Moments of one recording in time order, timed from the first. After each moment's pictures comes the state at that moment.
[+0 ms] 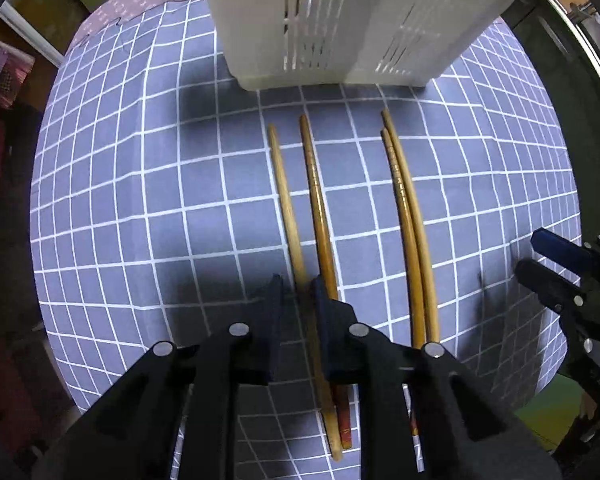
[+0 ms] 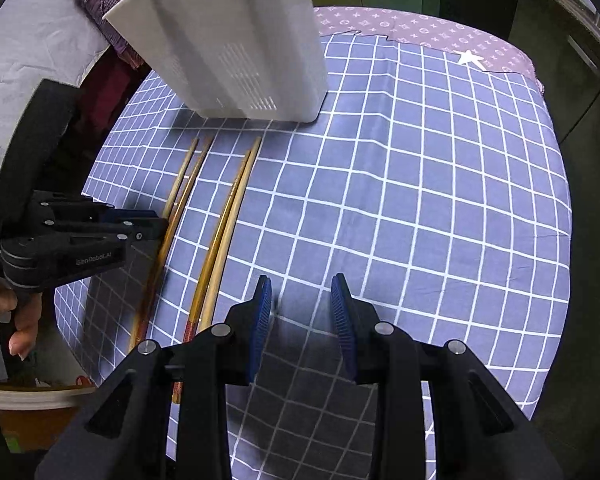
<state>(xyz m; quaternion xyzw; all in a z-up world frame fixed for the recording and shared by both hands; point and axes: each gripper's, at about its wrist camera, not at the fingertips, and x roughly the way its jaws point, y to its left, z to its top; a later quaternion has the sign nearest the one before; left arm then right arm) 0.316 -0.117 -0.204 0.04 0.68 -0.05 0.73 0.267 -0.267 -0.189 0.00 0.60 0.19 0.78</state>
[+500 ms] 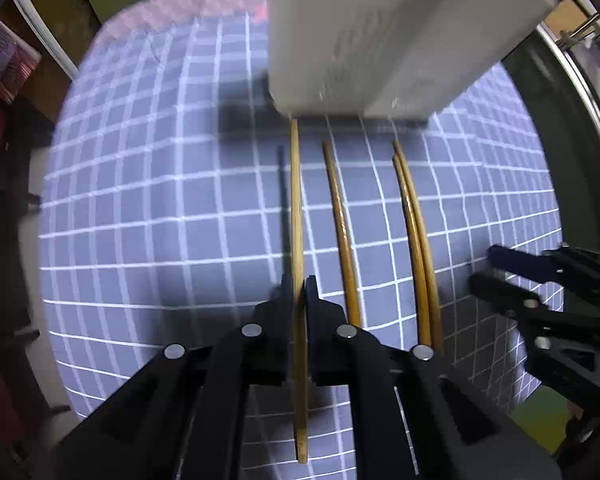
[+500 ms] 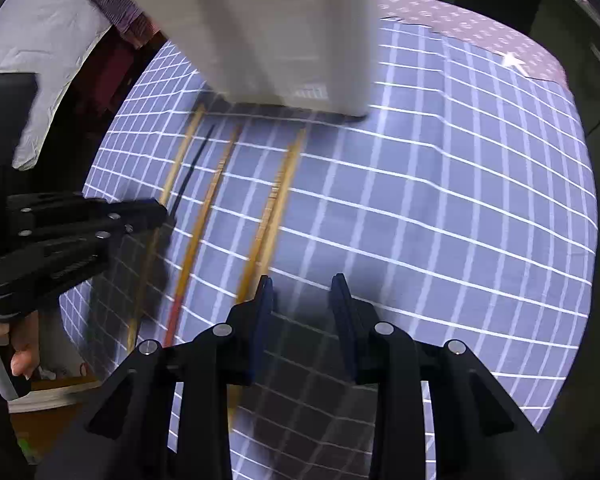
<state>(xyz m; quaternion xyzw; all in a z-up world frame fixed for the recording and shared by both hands) 0.298 -0.070 -0.180 -0.01 0.63 -0.07 0.77 0.282 -0.220 -0.199 -0.01 0.63 0.20 0.75</state>
